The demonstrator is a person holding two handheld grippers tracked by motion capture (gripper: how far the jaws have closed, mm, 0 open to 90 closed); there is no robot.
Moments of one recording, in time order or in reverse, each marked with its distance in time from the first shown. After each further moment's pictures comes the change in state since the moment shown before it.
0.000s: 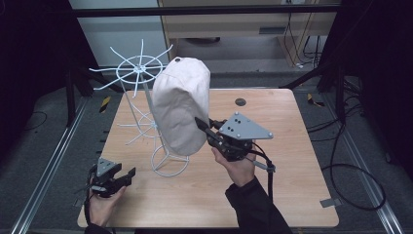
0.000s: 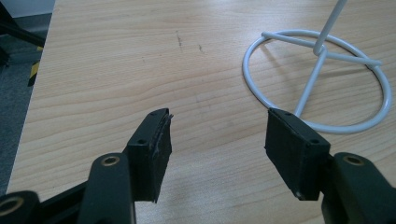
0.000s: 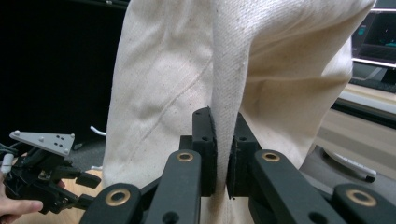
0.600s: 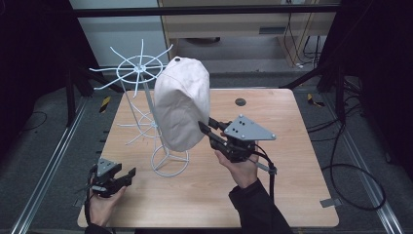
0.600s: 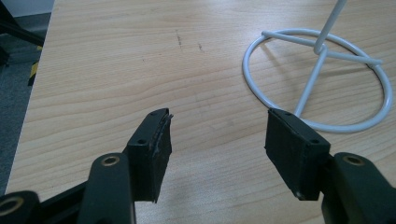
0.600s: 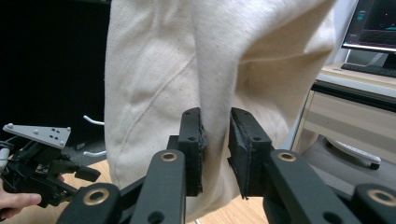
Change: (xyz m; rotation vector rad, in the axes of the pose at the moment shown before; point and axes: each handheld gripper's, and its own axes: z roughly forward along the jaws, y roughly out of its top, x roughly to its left) left arm 0.000 0.000 0.001 -0.001 -0.001 -0.003; right arm -0.008 -0.017 -0.002 0.014 -0.007 0.047
